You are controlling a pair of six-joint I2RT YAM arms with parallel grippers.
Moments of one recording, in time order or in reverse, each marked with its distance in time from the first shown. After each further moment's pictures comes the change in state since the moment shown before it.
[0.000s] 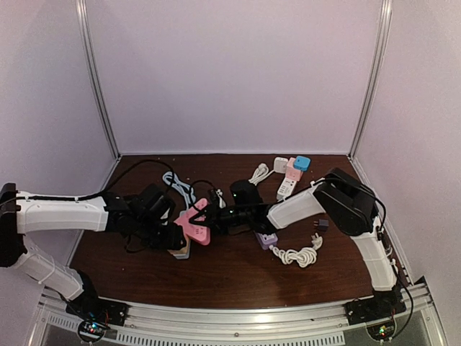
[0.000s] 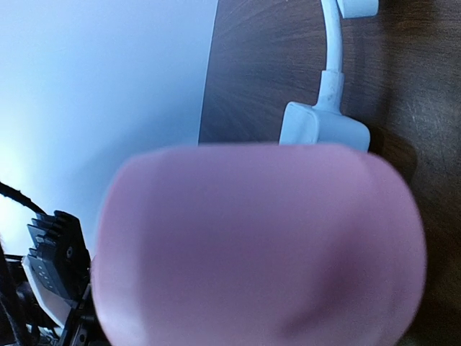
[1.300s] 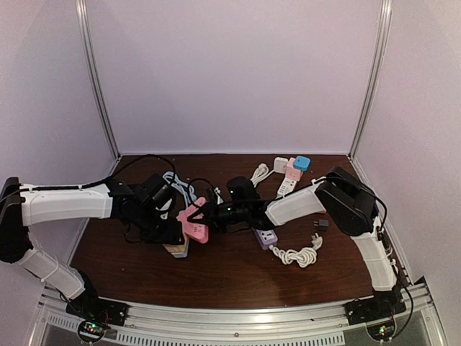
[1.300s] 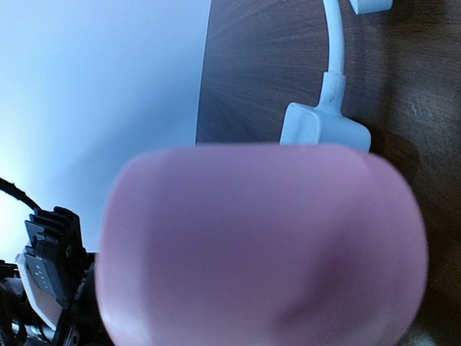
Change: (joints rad) left arm 0.051 0.068 0.133 -0.172 0.071 0.043; right arm -0.008 0.000 0.052 -0.101 0.006 -0.004
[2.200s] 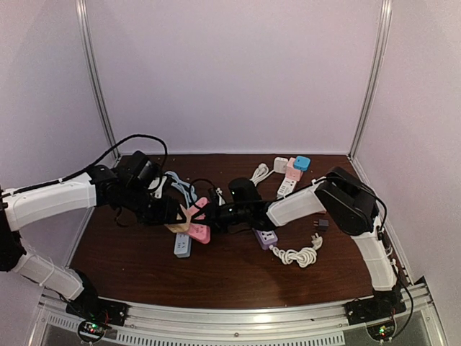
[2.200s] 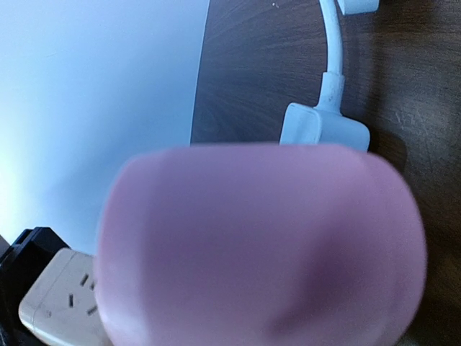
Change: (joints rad) left arm 0.084 -0.086 0.081 0.029 0.114 0.060; right arm -0.007 0.000 -0.021 0.017 0.014 -0.027
